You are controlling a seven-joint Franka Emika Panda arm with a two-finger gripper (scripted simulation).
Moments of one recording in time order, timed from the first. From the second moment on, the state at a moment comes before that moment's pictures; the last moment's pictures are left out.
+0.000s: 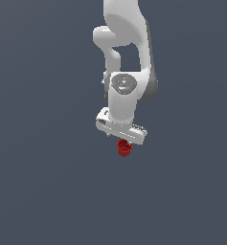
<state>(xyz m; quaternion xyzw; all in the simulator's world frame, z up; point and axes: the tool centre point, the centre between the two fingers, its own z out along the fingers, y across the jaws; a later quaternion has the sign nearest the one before) 0.015 0.027 0.129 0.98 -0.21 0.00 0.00</state>
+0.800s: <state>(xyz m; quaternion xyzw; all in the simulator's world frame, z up) 0.015 0.055 0.100 0.94 -0.34 0.00 0.00</state>
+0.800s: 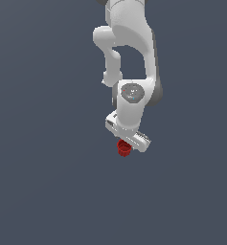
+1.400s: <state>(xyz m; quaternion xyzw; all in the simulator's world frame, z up) 0.015 0.057 0.085 0.94 -0.34 0.00 0.00</state>
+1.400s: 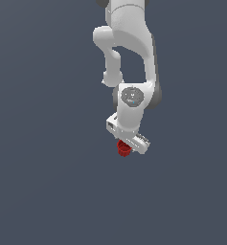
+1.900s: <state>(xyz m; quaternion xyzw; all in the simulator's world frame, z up) 0.014 0.057 0.048 0.94 -0.35 0.00 0.00</state>
